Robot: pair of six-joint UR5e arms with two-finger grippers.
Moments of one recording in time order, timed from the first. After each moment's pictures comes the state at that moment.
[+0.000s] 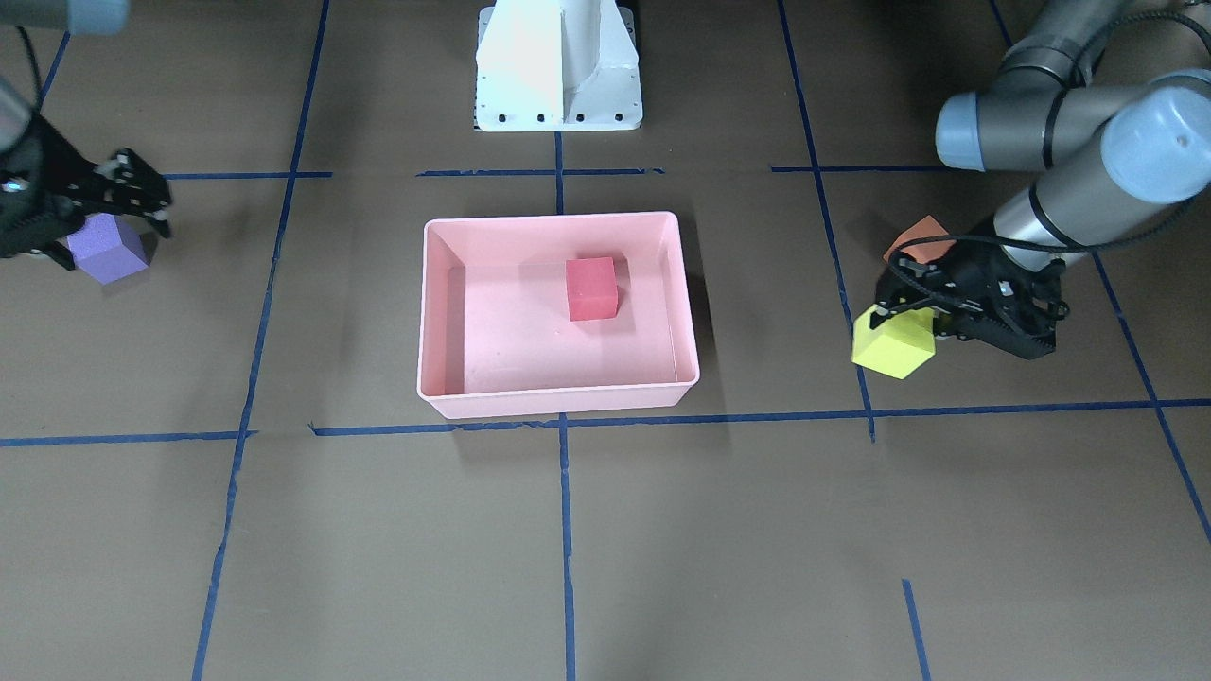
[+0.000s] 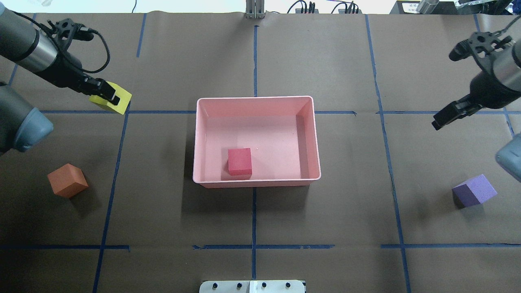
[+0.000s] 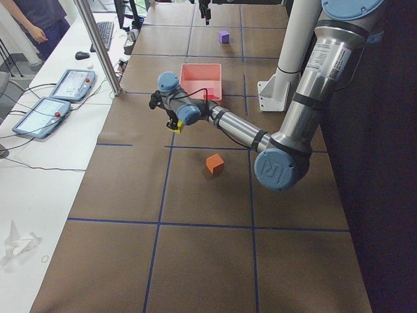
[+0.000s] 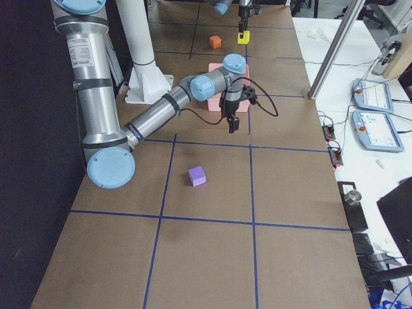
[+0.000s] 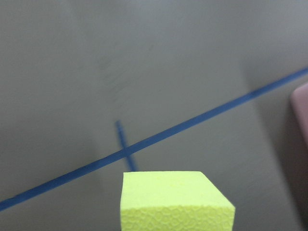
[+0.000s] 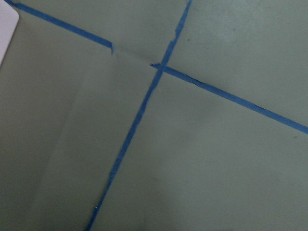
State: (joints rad) left arm -0.99 -1.97 -1.73 -1.83 -2.36 -0.72; right arm 1.08 -1.50 2.10 -1.75 2.23 0.21
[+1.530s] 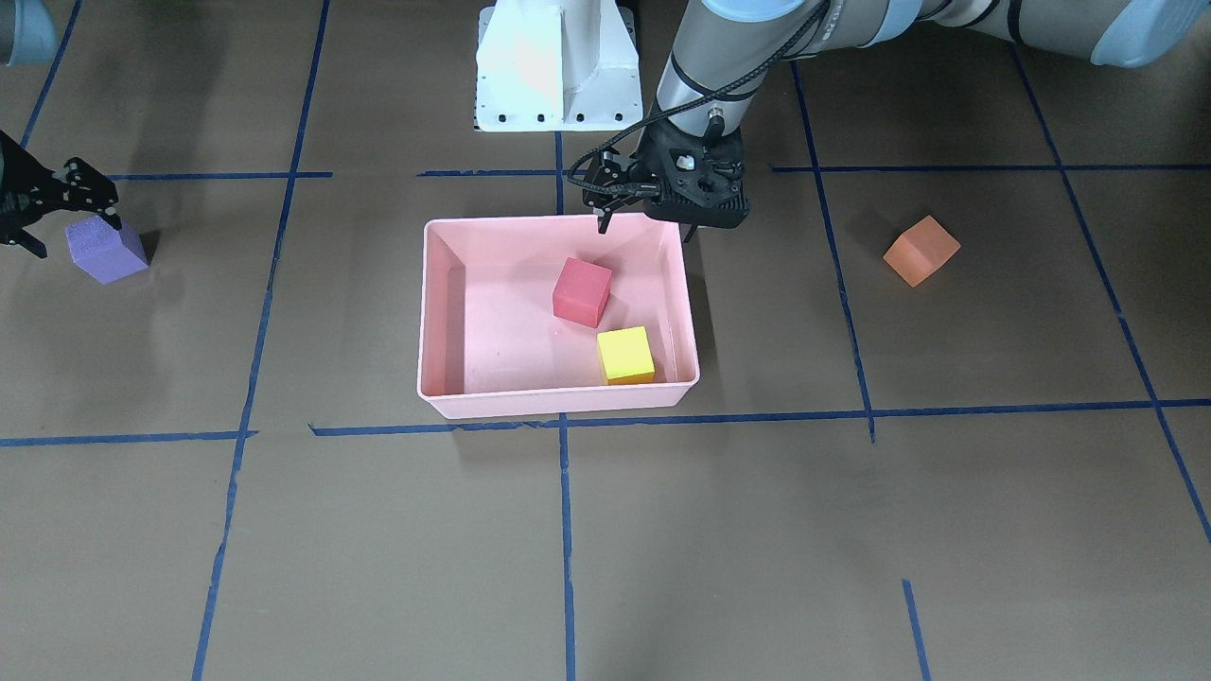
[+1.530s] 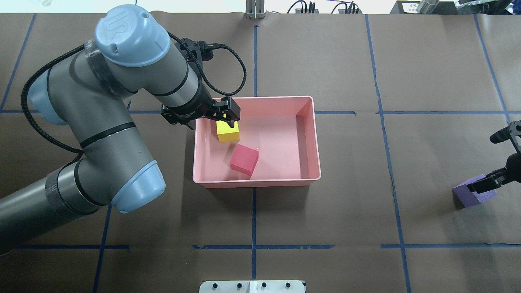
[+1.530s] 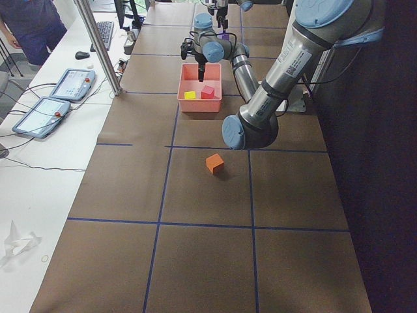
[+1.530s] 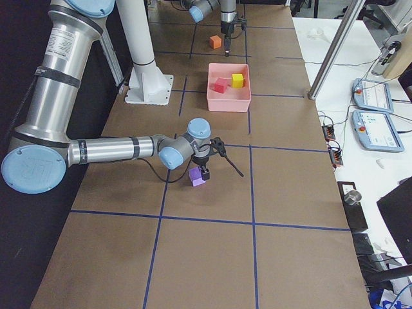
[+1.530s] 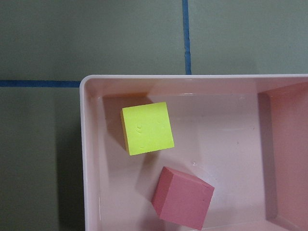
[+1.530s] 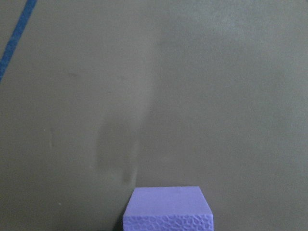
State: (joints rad) left arm -0.67 -2.29 -1.85 -1.49 -2.05 -1.15; right arm 0.91 -1.88 1.84 -0.96 2.18 0.44
